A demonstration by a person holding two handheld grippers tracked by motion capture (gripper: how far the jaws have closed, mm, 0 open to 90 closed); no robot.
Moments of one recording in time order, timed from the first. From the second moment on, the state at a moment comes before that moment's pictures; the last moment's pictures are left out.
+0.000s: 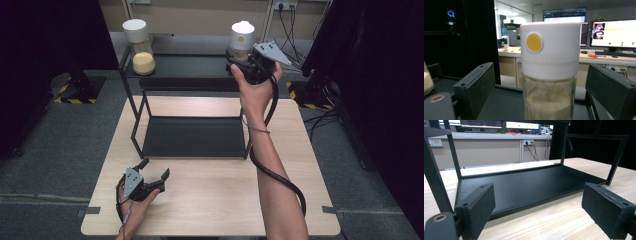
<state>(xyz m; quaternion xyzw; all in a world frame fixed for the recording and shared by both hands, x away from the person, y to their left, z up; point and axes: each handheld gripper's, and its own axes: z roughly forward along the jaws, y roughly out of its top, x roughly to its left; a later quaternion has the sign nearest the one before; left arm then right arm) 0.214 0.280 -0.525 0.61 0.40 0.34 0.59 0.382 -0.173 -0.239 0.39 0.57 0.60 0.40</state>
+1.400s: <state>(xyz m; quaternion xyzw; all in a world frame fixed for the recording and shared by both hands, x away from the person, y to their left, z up) 0.214 0.280 -0.525 0.61 0.40 0.34 0.59 0.342 -0.181 -0.297 0.37 0.58 0.62 0.37</state>
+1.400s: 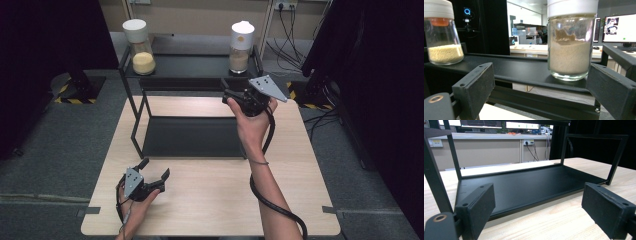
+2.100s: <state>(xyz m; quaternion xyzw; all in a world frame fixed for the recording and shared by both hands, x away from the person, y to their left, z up) 0.213 0.279 -0.525 0.61 0.40 0.35 0.59 0.323 -0.190 -0.328 0.37 0.59 0.62 0.36</state>
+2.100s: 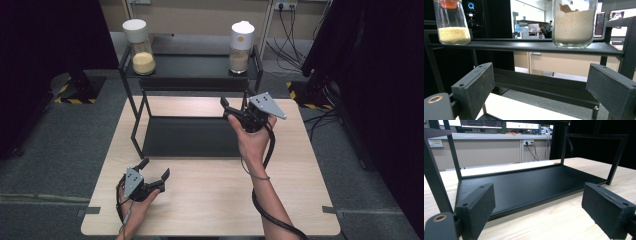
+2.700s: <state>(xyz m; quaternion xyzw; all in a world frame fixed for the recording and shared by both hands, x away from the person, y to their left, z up) 0.213 0.279 -0.525 0.61 0.40 0.35 0.59 0.311 -0.195 -0.347 0.37 0.60 0.62 0.35</state>
